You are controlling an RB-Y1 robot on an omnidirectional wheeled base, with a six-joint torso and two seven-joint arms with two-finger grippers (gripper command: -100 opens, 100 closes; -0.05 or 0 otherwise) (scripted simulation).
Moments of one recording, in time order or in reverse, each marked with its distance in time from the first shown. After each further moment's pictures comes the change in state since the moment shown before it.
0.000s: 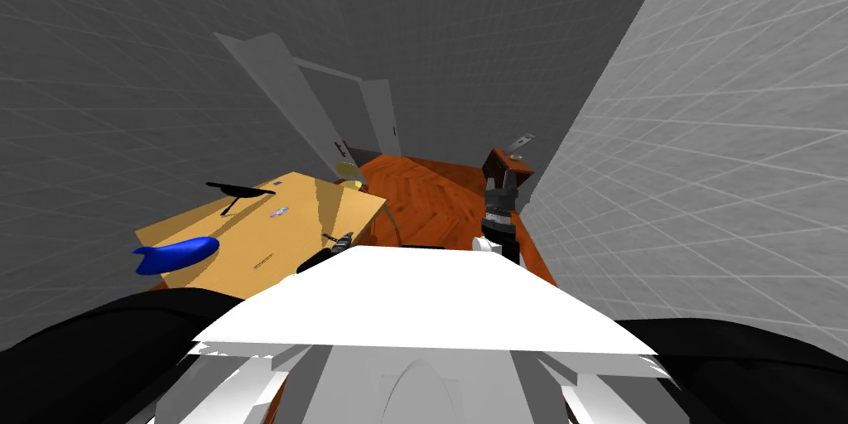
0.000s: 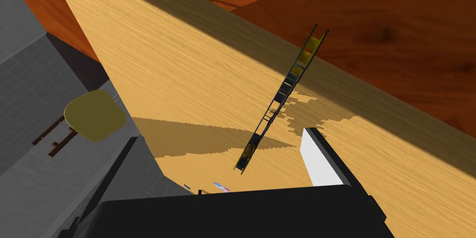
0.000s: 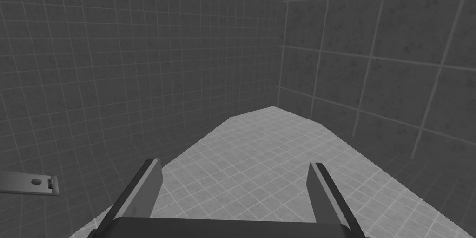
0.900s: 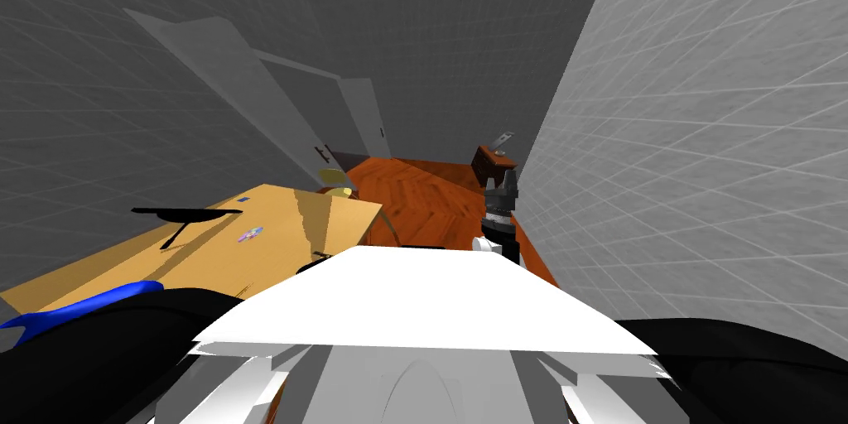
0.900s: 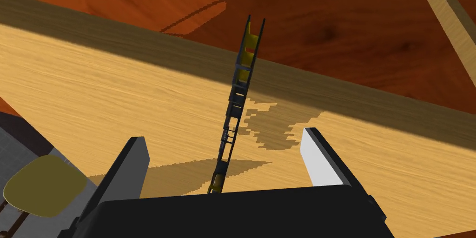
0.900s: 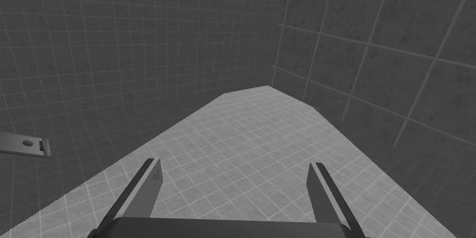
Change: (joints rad) left arm 0.027 -0.037 0.037 0.049 0.026 0.212 -0.097; right arm 0.000 0.000 0.000 0.000 0.000 0.000 0.000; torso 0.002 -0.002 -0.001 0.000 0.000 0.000
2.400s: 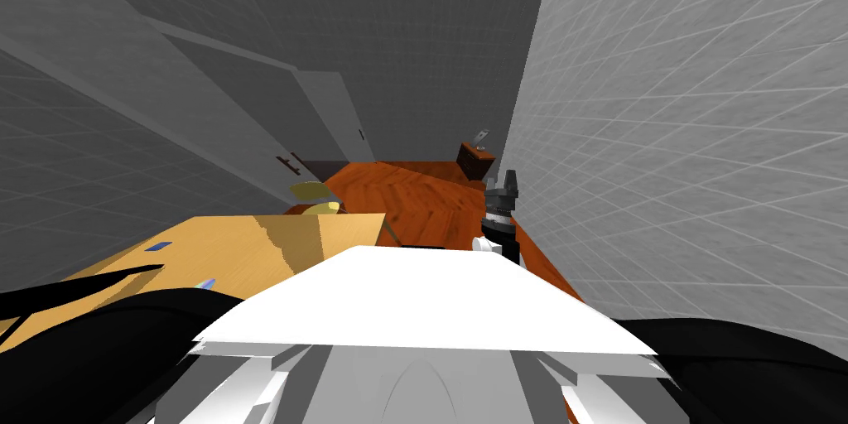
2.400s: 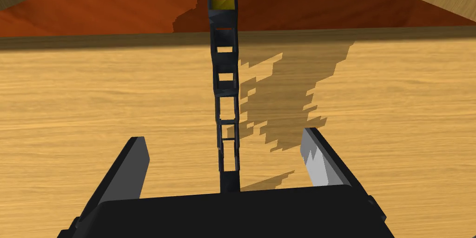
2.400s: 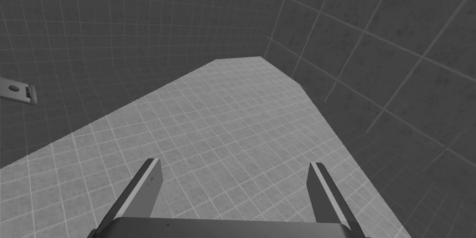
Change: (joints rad) left arm -0.006 -0.120 0.060 0.073 0.053 0.277 -0.154; right arm 0.000 0.000 0.000 0.000 0.000 0.000 0.000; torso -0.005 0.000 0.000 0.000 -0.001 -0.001
